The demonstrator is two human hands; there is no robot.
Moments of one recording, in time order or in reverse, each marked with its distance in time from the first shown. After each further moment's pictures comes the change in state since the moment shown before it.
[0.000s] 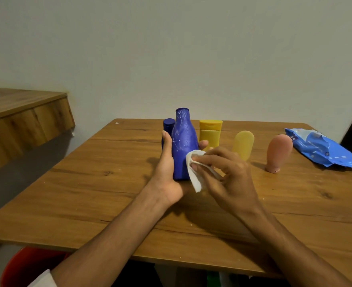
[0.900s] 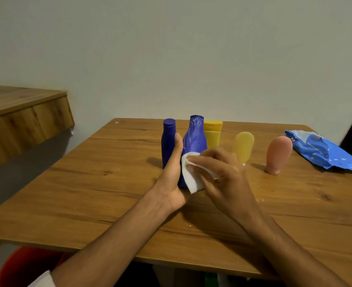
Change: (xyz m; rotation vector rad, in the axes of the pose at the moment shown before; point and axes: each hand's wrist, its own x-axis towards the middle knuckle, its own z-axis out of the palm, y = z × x) left_hand -0.005 -0.009 0.010 0.137 0.112 -0.047; right_hand 0.000 -0.004 0.001 -0.075 -0.050 -0.056
